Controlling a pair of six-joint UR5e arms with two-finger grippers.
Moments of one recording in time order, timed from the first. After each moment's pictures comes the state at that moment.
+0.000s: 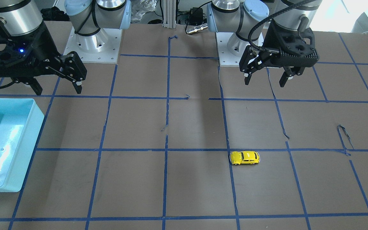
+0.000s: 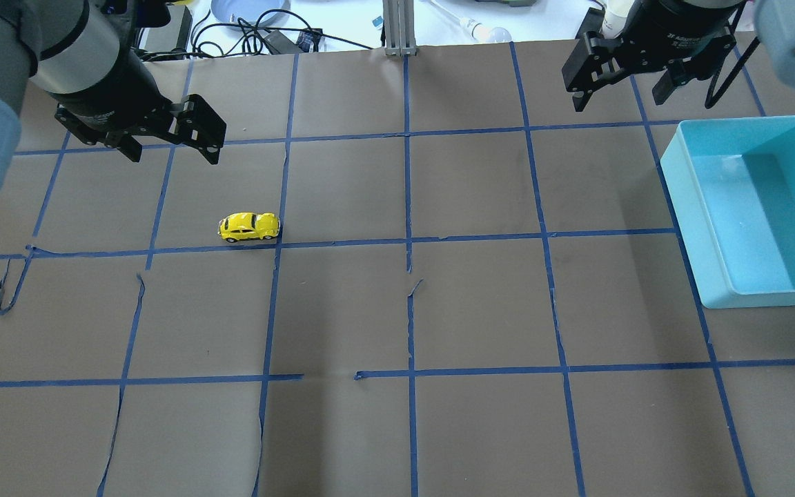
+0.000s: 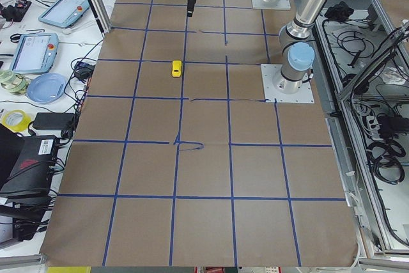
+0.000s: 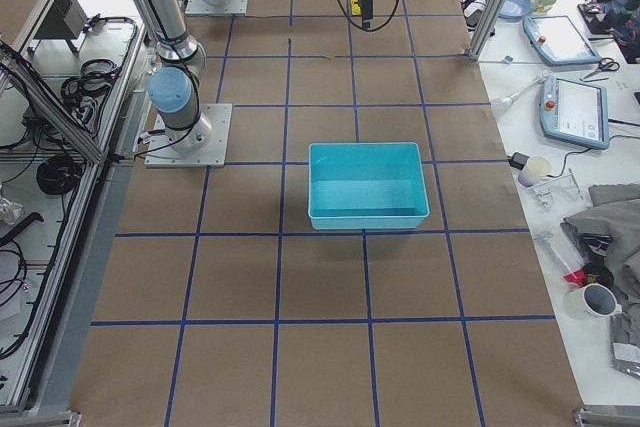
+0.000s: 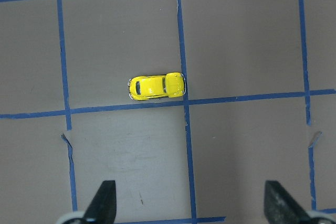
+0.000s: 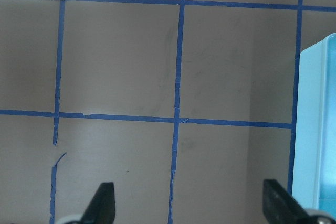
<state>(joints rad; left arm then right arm) -1.55 -1.50 -1.63 -1.43 1.58 0.09 1.54 -1.54 1.50 -1.67 -1.54 -0.09</state>
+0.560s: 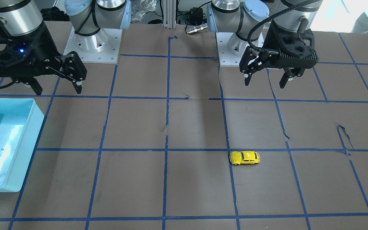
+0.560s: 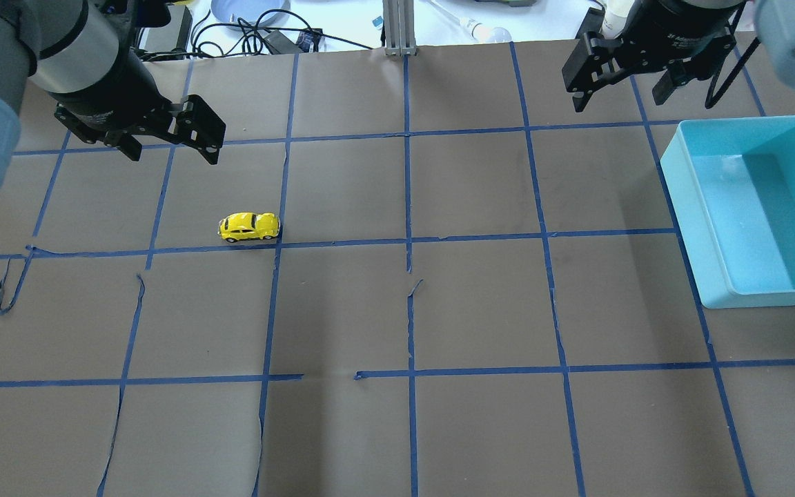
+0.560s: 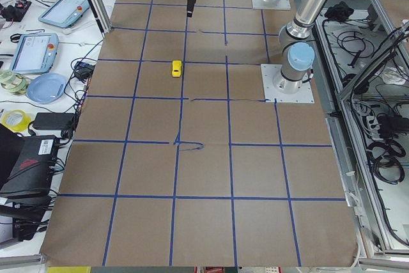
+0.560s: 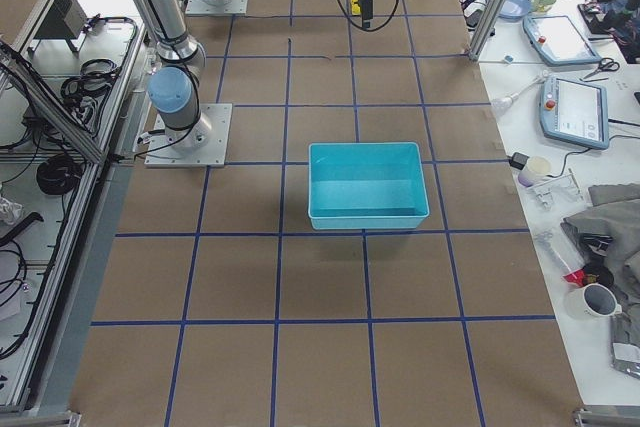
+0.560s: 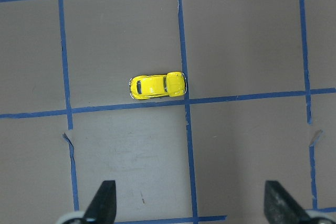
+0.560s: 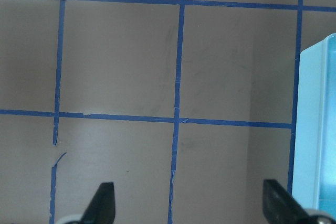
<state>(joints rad) -1.55 -1.51 -1.63 -1.43 1.58 0.12 1.54 -1.54 1.50 -1.67 -1.54 -0.09</state>
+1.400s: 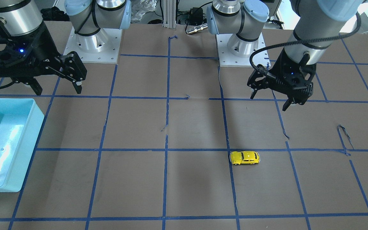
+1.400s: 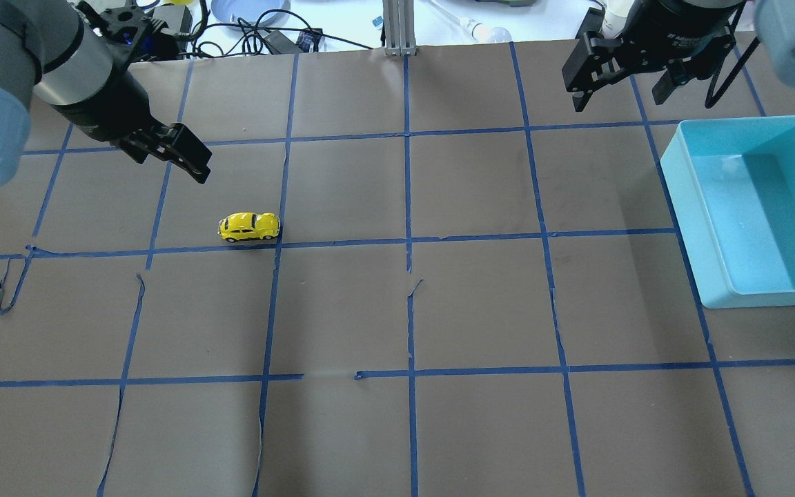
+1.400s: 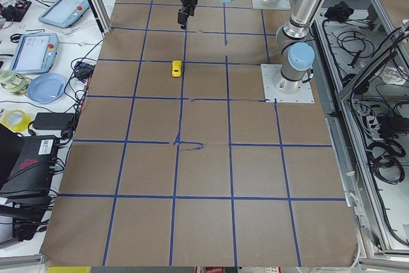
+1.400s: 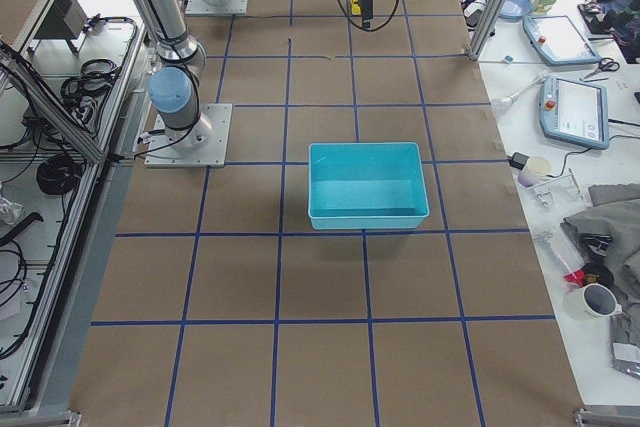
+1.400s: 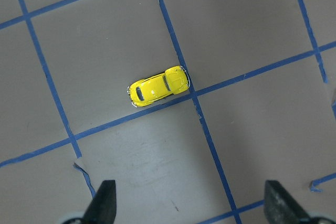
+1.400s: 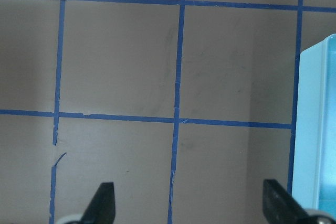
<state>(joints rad) -1.46 -1.60 -1.68 -1.37 1.51 0.55 1.54 -1.54 1.50 -1.67 -1.54 -0.09</state>
